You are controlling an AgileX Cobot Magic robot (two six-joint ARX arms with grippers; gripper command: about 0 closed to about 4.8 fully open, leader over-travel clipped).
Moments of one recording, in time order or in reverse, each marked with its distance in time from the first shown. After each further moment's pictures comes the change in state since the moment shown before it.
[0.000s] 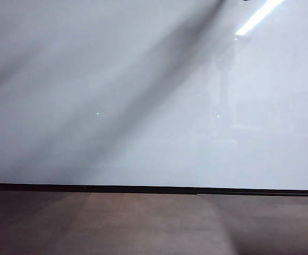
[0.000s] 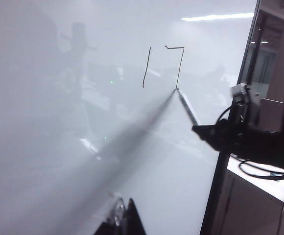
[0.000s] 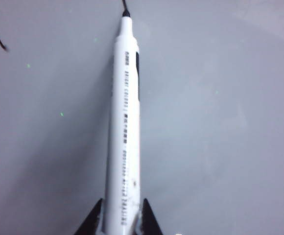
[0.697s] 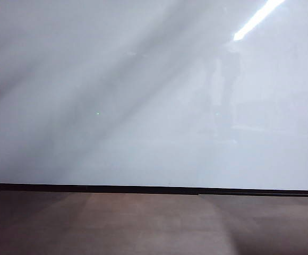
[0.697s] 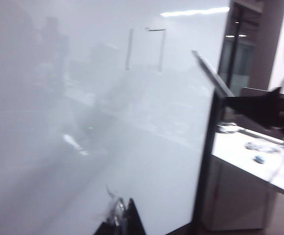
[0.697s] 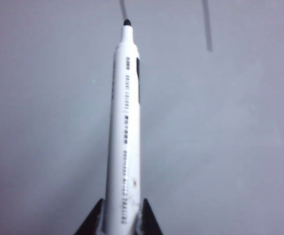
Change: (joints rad) left arm 0.074 -0.100 -0.150 0.038 0.155 0.000; right arm 0.165 -0.384 -0.240 -0.035 0.045 -0.039
